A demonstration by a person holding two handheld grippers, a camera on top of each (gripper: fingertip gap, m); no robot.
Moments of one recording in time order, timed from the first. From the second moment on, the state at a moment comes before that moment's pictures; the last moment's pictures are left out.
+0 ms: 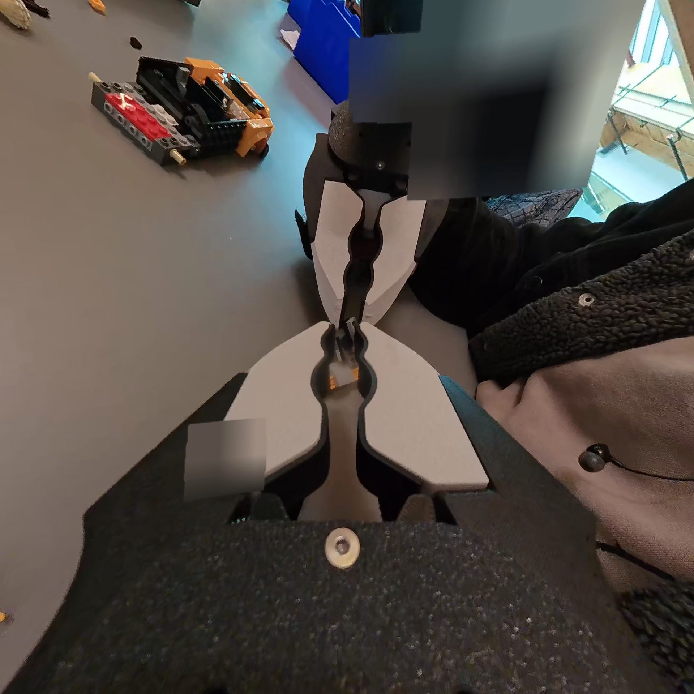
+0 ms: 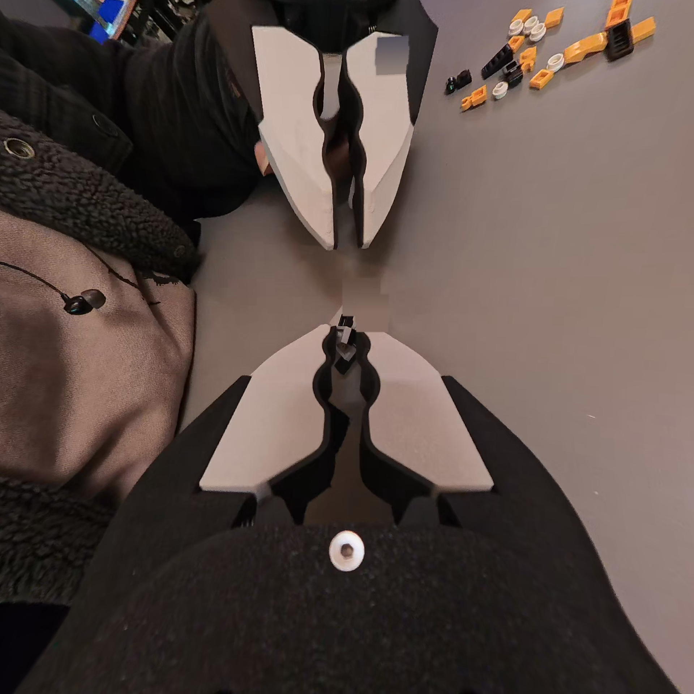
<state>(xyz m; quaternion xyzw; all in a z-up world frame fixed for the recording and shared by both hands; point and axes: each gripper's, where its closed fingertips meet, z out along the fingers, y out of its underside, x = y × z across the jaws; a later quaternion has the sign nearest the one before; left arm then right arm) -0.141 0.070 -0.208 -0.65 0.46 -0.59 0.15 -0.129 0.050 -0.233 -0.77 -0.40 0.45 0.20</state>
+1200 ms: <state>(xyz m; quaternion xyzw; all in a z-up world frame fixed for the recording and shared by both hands) -0.172 0.063 -0.253 -0.71 0.55 -0.42 0.07 -0.106 0.043 -0.210 -0.77 -0.47 0.32 0.27</state>
